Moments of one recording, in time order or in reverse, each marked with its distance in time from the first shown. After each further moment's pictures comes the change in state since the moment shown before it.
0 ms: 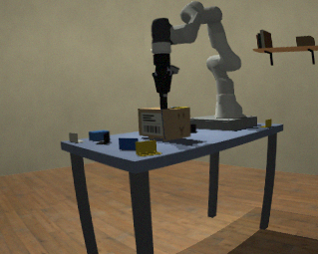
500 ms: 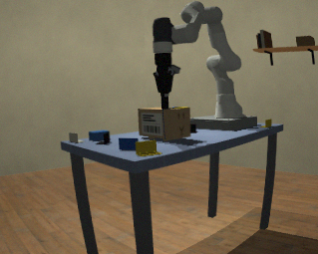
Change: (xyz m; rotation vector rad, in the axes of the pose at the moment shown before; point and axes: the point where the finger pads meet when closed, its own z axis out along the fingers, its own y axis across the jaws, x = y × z) arm 0.000 0.010 -0.001 0.001 -0.002 -0.004
